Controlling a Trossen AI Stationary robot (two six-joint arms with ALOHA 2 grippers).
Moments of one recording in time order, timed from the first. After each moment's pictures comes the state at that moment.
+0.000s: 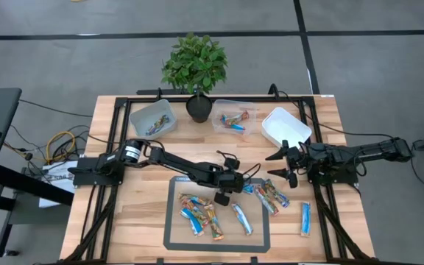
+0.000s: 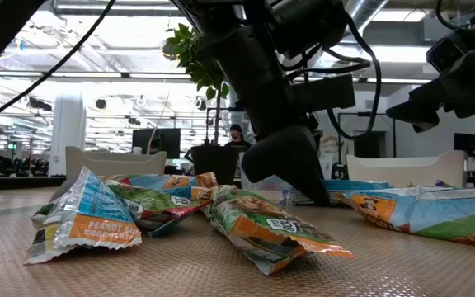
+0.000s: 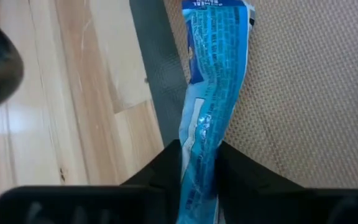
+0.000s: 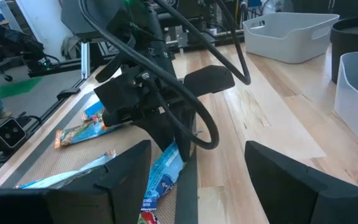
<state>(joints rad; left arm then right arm) -0.17 2.26 1.63 -0.34 -0.25 0.30 0.10 0.25 0.01 0.01 0.00 0.14</state>
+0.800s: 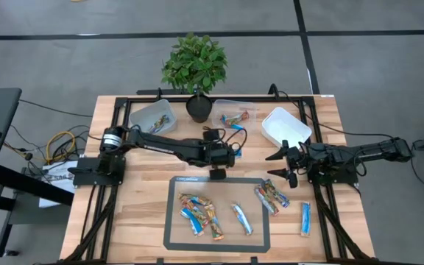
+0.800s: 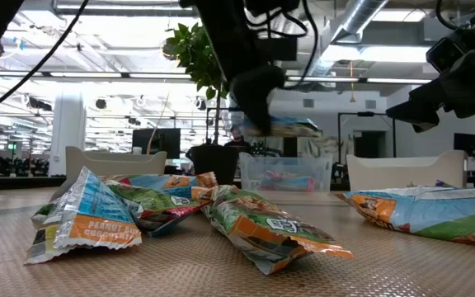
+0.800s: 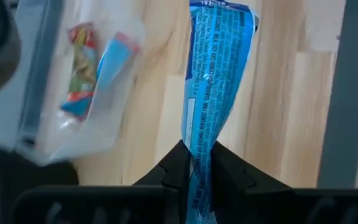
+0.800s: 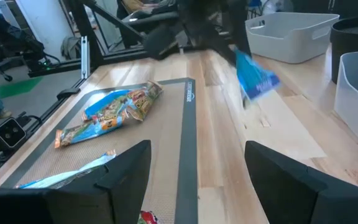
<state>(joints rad) -0.06 2.01 1.63 -0.70 -0.47 -0.04 0.10 0.25 0.01 0.01 0.00 0.14</state>
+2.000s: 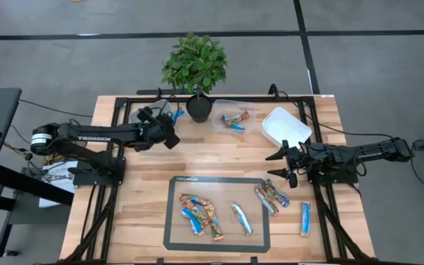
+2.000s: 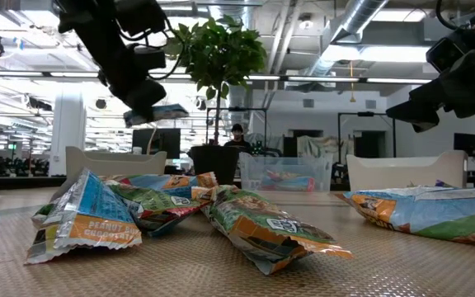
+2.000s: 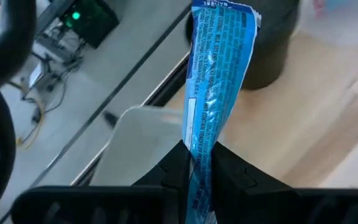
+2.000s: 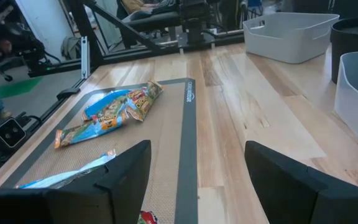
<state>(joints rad) 0.20 1.23 0.77 -0.48 -0.79 -0.21 0.10 0.25 0.01 0.01 0.00 0.14</state>
